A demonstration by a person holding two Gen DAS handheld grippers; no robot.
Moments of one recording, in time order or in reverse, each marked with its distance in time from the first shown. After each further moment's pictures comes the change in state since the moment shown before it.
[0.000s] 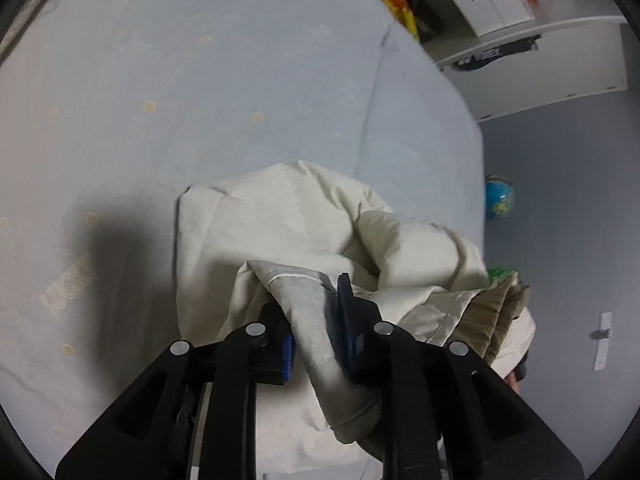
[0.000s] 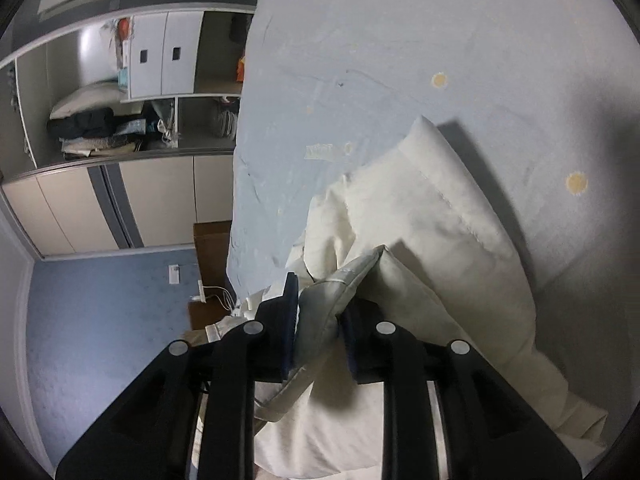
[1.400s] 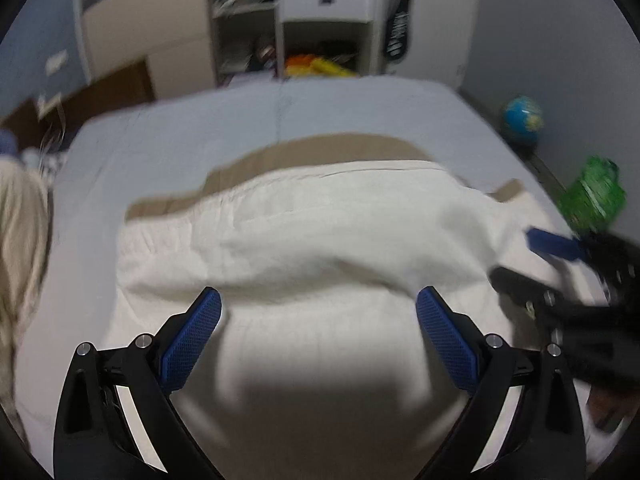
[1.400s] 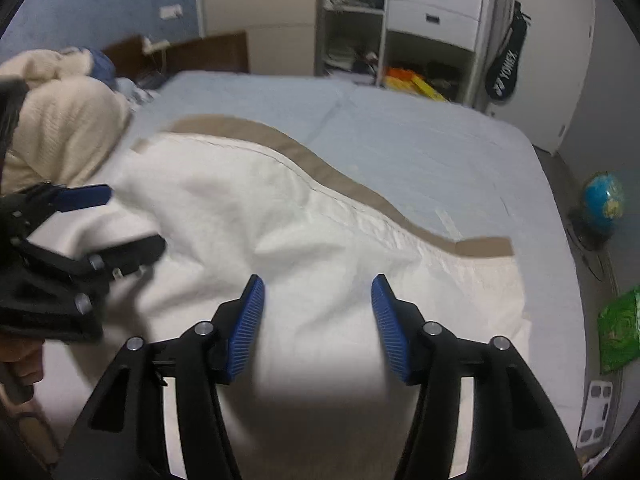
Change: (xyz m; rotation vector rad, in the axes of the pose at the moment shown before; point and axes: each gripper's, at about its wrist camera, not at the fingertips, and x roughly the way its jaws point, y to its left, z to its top) left arm 0.098 -0.183 -0.128 0.620 -0.348 0.455; right arm 0.102 0.144 -0.210 -1.325 -0.038 -0.592
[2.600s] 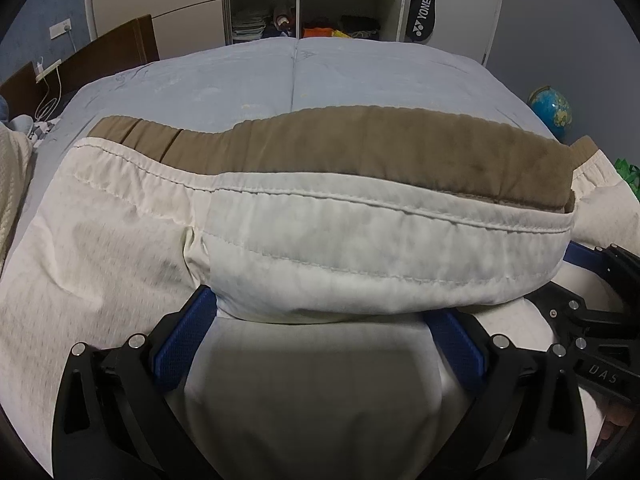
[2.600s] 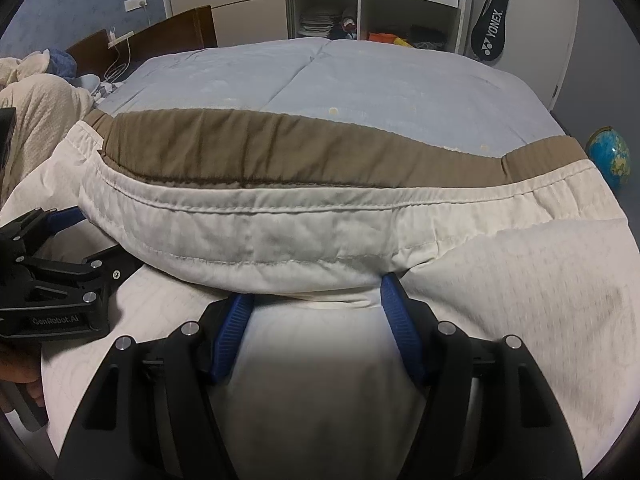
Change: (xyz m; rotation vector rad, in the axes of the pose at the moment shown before) left arm 0.108 0.022 -0.035 -0.032 -0.016 -0.012; right arm 0.108 -0.017 -0.027 0.087 0.052 -0.010
